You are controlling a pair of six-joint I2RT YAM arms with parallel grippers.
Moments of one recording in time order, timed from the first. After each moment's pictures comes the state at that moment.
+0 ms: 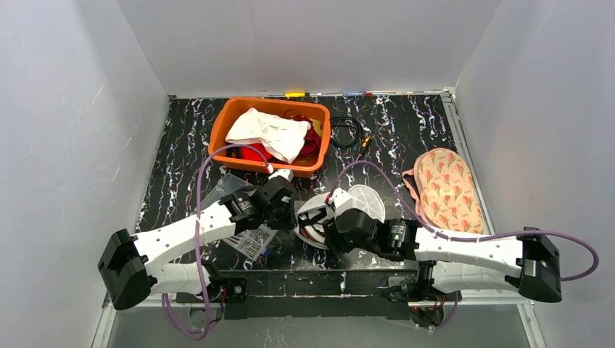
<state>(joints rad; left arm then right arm) -0.94 1.18 0.86 -0.64 -0.12 -0.80 1.27 1.05 0.67 -0.40 0.28 0.51</state>
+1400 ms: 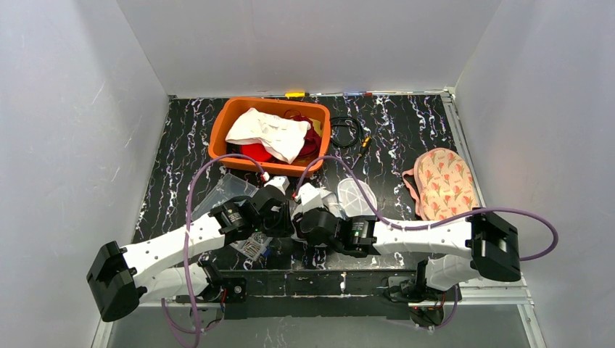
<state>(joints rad) -0.94 1.06 0.71 -0.55 -0.07 -0.77 1.36 1.38 0.87 -0.26 0.47 0.46</state>
